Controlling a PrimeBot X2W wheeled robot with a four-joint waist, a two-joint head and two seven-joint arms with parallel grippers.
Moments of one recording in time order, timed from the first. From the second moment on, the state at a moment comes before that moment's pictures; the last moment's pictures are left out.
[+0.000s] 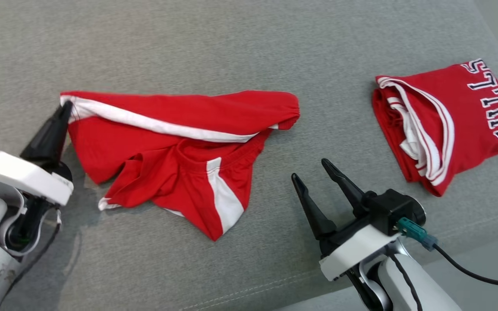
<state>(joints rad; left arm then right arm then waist) -0.64 0.64 -0.73 0.43 -1.27 -0.13 -0.25 -0.34 -0.06 0.46 0.30 0.29 0.13 -0.23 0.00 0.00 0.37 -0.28</state>
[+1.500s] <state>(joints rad) -0.62 0.57 -0.63 0.29 -1.08 -0.13 -0.26 -0.87 -0.06 0.63 0.72 0.72 0.13 -0.24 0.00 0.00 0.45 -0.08</state>
